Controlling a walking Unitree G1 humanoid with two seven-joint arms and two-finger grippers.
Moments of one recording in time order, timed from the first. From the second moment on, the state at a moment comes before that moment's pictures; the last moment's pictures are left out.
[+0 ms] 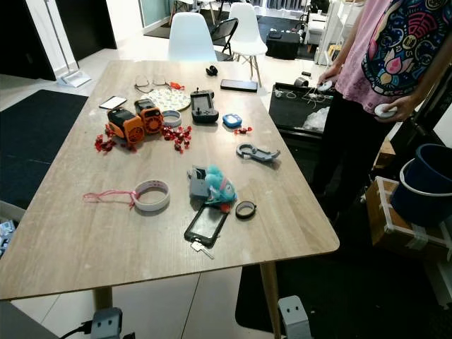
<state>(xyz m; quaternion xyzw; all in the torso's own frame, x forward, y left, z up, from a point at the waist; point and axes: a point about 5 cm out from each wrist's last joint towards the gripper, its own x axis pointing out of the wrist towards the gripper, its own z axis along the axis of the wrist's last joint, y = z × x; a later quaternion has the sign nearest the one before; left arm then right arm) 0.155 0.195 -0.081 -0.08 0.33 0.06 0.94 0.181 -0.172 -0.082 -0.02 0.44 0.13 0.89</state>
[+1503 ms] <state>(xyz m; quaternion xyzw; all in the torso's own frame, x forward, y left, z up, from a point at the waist) 0.147 0.199 -0.085 -0.08 0.35 0.06 0.93 0.185 -0.162 -0.081 -0.04 0.43 0.16 0.89</state>
